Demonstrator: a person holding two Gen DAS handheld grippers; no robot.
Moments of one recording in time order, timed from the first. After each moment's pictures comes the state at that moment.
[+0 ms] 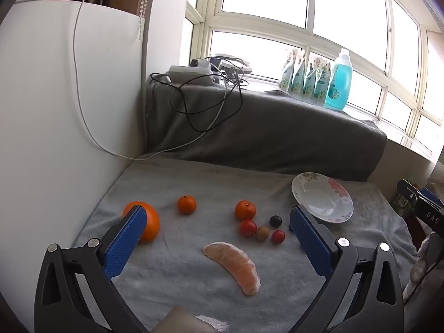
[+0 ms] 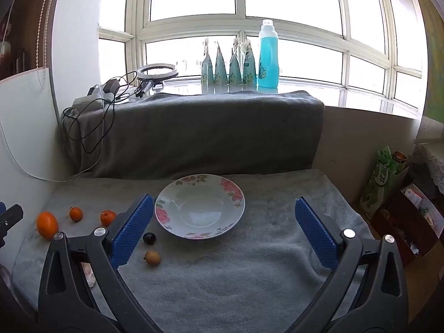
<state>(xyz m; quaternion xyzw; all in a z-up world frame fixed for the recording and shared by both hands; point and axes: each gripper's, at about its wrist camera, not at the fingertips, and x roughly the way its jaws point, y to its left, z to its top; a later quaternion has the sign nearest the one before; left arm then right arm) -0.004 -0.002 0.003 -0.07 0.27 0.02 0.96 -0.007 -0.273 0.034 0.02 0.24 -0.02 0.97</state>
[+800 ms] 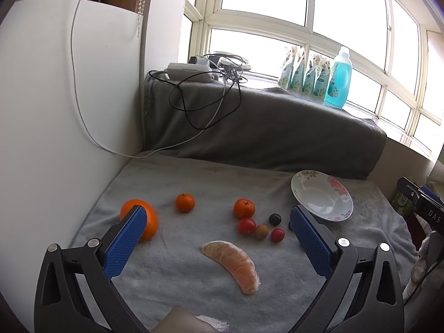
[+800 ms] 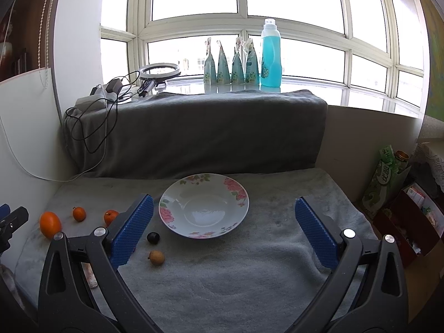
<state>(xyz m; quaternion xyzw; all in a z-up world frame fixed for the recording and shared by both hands) -0.003 -0.002 -0.001 -0.07 0.27 0.02 0.96 -0.007 -0.271 0.036 0.02 0.24 -0.02 0.97</state>
